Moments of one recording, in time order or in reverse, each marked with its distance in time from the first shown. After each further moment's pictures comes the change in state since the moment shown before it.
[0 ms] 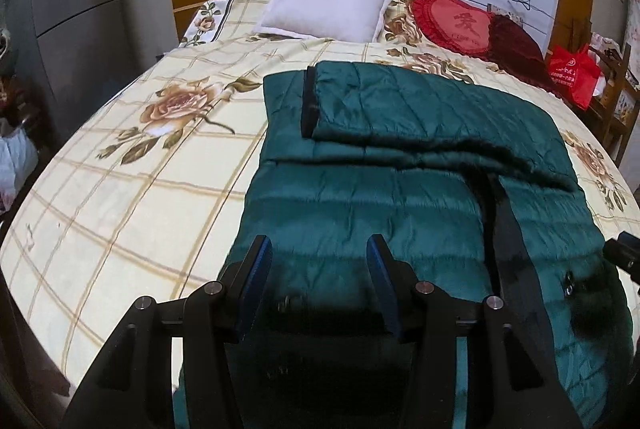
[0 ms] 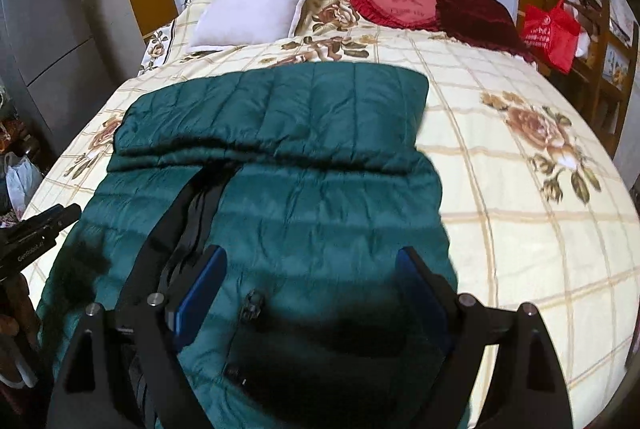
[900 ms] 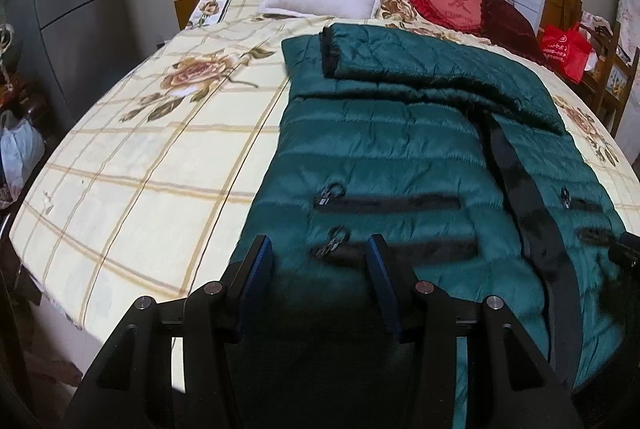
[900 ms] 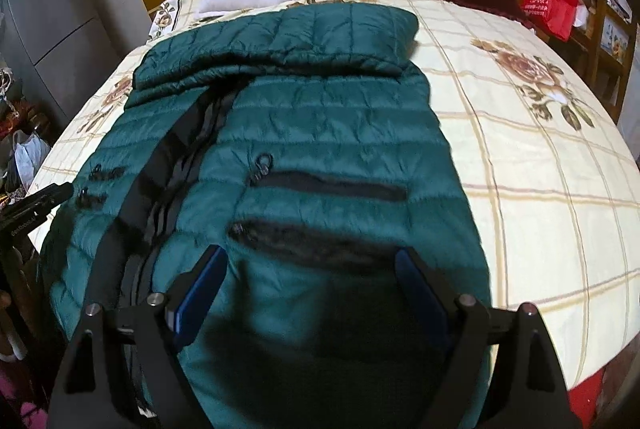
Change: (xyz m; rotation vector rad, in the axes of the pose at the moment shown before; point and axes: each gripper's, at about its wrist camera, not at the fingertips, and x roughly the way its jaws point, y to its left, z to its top) left arm -0.039 0.032 -0.059 0.037 0.059 -0.009; right arm -0.032 -0.007 -0.075 0.005 0.098 0.015
